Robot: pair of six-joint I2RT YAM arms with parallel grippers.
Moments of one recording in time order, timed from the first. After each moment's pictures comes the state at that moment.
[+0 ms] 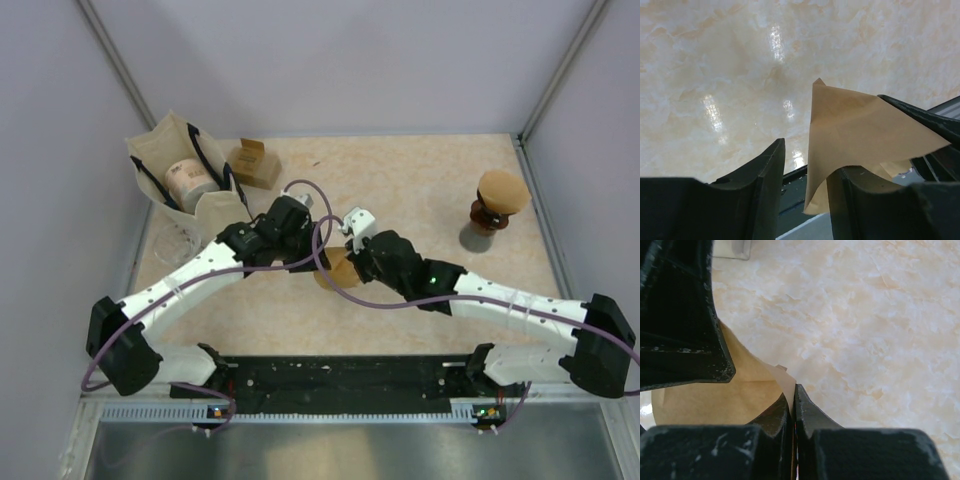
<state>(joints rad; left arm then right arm) -0.74 1.33 1.12 -0.67 0.09 -0.75 1.01 1.20 0.85 -0.13 0.29 0.05</state>
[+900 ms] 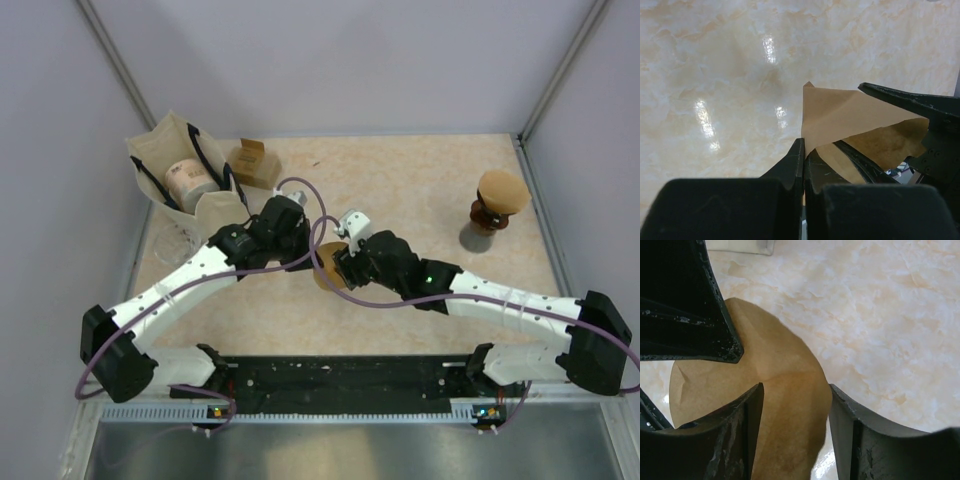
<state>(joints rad) -0.73 1.27 1.12 -0.68 0.06 -0.79 1.01 1.23 0.85 -0.12 0.21 0.09</state>
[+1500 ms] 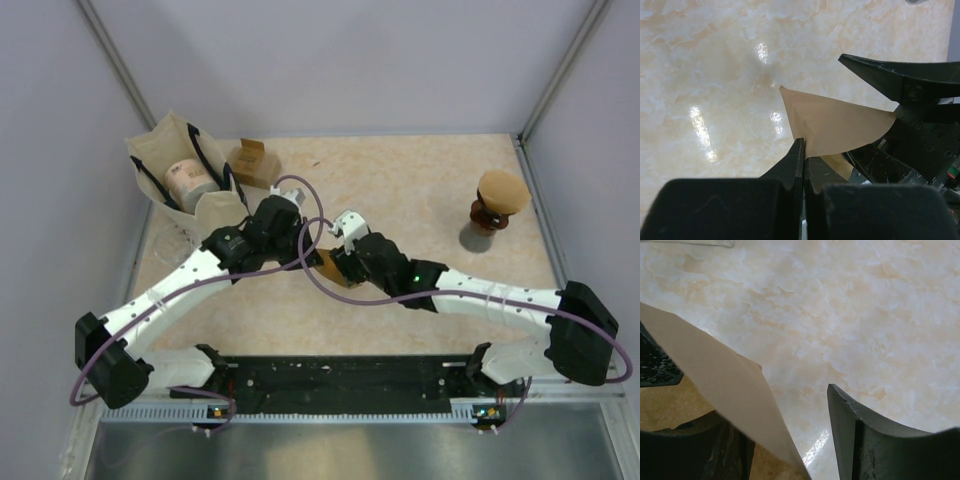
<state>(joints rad) -0.73 1.23 1.11 -0.66 0.09 -0.78 1.02 1.31 0.85 -0.07 0.34 0.06</state>
